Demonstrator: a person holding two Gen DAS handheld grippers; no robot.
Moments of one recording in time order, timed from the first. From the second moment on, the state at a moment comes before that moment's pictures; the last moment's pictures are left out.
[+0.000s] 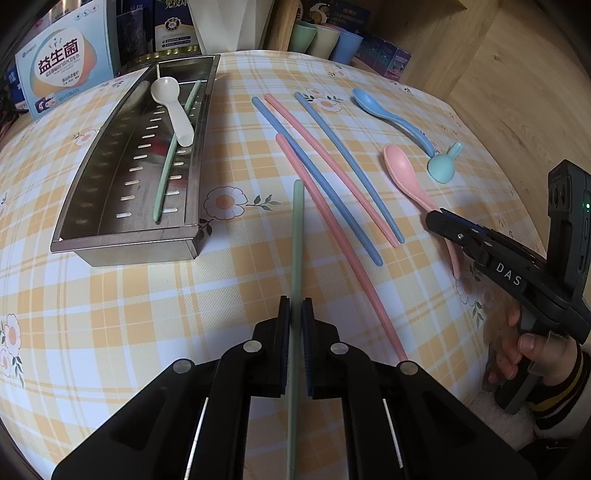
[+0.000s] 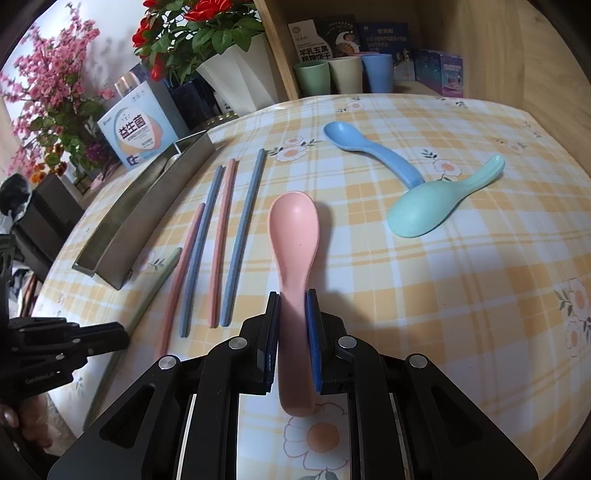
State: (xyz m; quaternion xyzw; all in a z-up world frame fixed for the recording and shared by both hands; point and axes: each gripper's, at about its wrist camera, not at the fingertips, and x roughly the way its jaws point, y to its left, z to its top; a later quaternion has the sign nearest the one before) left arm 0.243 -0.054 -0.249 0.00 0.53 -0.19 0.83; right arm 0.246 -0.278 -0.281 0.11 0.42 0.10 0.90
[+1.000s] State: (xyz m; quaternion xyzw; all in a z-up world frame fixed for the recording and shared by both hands) left arm 0.269 -0.020 -0.184 -0.05 0.46 -0.18 0.87; right arm 0.245 -0.281 -0.280 0.12 0.40 0.11 0.90
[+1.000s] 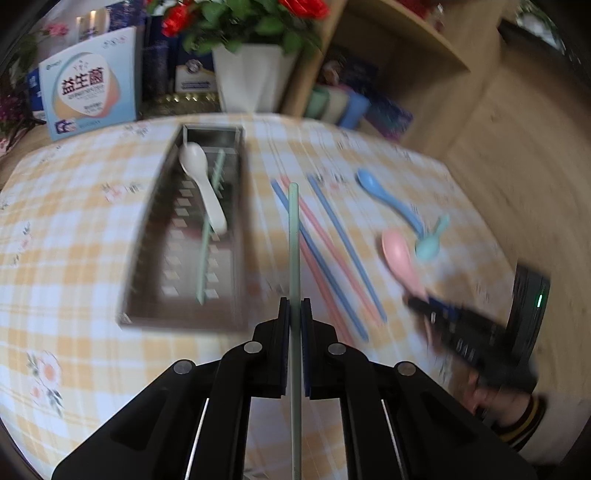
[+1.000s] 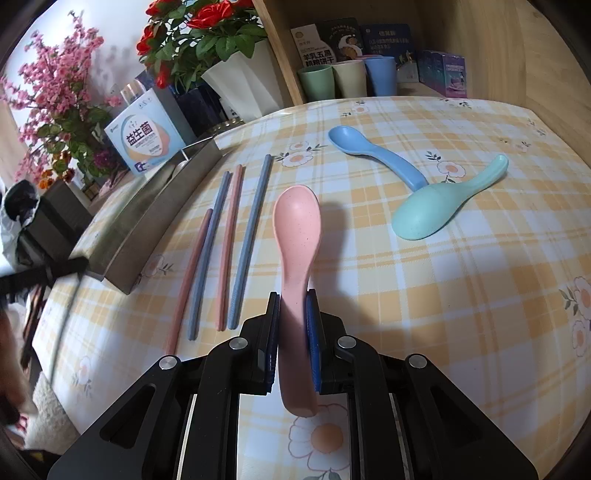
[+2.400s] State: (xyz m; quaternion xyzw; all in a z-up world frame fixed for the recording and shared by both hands) left arm 0.334 0.037 -0.169 -0.01 0.45 -0.10 0.89; right arm 0.254 -0.276 -0.257 0.15 0.42 0.11 0.89
